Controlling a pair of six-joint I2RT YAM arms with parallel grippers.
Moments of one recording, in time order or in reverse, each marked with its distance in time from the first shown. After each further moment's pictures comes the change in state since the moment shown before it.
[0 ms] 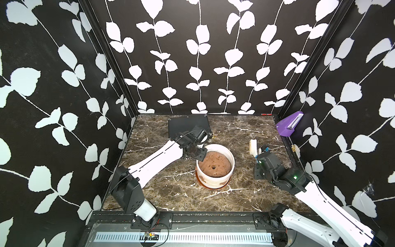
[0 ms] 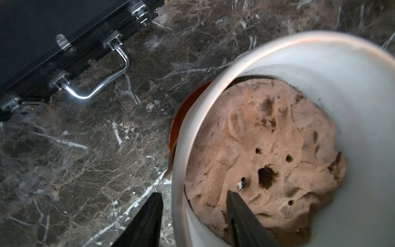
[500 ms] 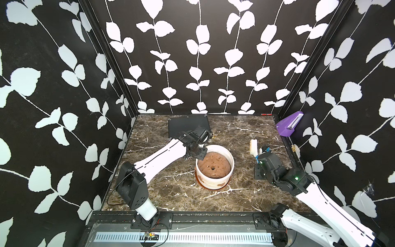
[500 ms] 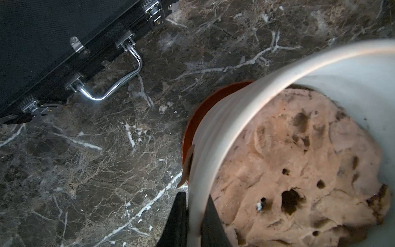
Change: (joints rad) left arm -0.003 0.044 0.026 -0.018 -0.077 0.008; right arm 0.000 -0.009 0.000 -0.001 -0.003 0.002
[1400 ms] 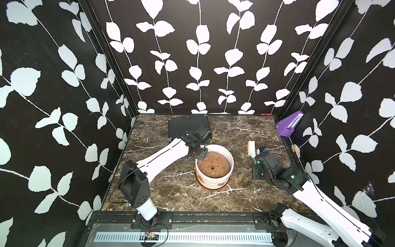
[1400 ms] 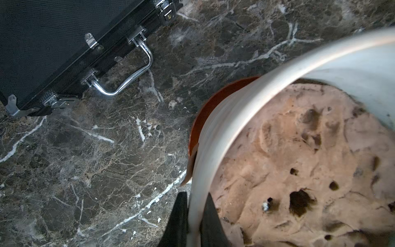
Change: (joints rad) left arm -0.008 0.030 0.040 -0.058 -0.084 -0.018; right arm 0.001 0.027 -0.032 0.026 -0.034 0.000
